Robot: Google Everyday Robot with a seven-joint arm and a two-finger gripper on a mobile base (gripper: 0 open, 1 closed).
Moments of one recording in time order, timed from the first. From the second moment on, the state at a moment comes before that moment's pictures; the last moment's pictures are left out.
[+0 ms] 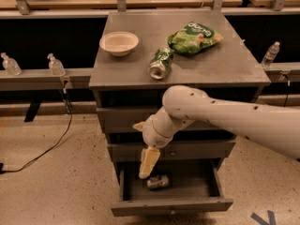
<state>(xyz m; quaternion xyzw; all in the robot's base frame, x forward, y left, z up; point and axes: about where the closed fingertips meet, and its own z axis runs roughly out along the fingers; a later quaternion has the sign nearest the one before) 0.515 0.026 0.645 -0.73 0.63 0.17 0.21</state>
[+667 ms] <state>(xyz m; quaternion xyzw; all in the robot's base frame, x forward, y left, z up) 0.540 0.056 0.565 -0.72 0.62 0.17 0.25</state>
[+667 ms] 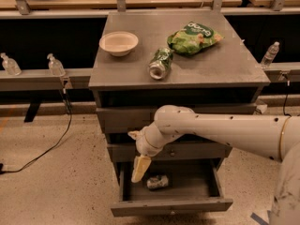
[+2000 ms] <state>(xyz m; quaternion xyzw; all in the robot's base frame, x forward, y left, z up) 0.545 0.017 0.402 -0.70 0.67 0.12 0.22</state>
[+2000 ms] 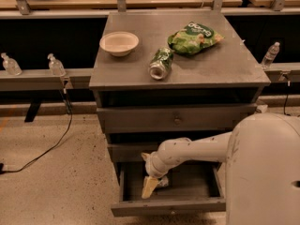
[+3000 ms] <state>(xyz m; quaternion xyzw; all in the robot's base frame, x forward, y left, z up) 0.583 -0.008 0.336 -0.63 0.63 0.19 0.41</state>
